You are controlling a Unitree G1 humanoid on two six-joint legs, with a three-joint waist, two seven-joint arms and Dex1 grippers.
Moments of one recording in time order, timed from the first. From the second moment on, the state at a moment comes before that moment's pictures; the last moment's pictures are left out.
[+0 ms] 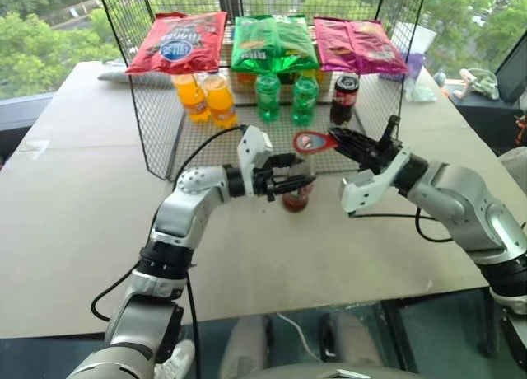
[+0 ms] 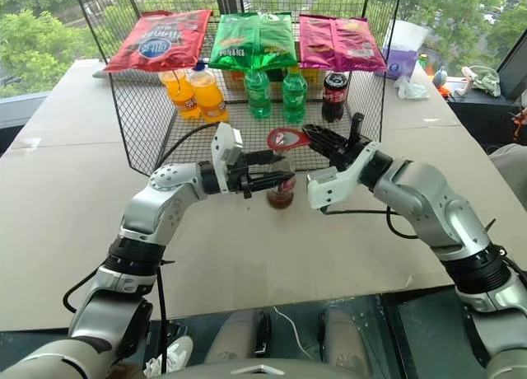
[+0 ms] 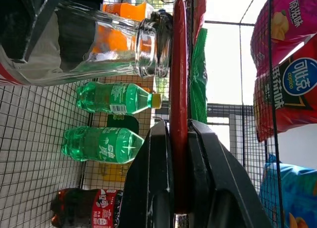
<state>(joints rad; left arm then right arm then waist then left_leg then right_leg) -0.57 0.42 -0.13 0.05 -0.41 0.36 -1.00 -0.55 -0.70 0.26 -0.25 -0.61 -0.31 0.44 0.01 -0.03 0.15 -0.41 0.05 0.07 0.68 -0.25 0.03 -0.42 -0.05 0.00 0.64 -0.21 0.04</state>
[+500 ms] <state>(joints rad) -0.54 0.43 -0.12 0.01 -0.42 0.36 -1.00 -0.46 -0.51 0.10 -0.43 -0.33 0.08 0.55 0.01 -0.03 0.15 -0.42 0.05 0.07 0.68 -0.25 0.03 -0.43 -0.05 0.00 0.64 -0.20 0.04</state>
